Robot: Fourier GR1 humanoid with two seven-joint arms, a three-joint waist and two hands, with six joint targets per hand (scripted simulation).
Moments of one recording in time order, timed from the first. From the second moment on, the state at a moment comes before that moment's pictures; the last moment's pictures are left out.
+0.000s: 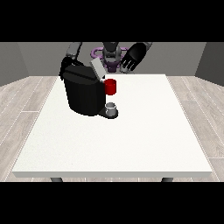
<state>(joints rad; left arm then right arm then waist) -1.00 0.35 0.05 -0.75 -0.72 -0.42 -0.09 -0.29 -0.05 -0.02 -1.22 0.16 -0.17 -0.02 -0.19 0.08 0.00</state>
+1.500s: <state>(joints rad) -1.24 0.42 0.12 -0.66 -0.73 -0.43 -0.06 -0.44 -0.08 -0.06 -1.25 0.16 -0.18 -0.01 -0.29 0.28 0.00</state>
